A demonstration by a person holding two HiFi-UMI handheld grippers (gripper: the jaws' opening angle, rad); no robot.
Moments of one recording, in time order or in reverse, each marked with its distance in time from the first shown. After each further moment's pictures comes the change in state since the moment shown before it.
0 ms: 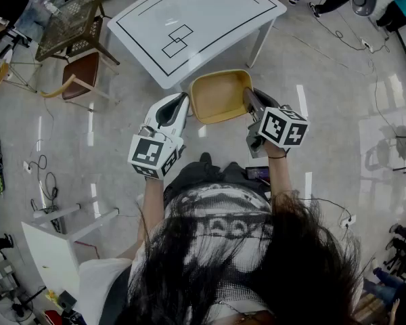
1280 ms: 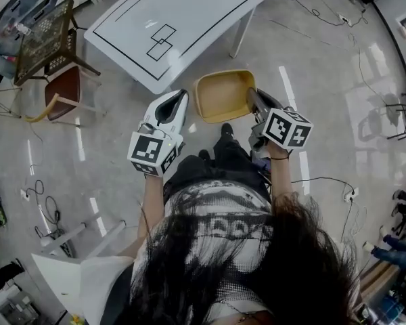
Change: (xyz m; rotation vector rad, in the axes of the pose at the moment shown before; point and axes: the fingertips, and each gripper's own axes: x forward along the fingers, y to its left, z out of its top) left arm 0.018 0.032 -0.016 -0.026 0.002 -0.150; right arm 0.001 -0.006 -0.013 0.073 -0.056 -0.143
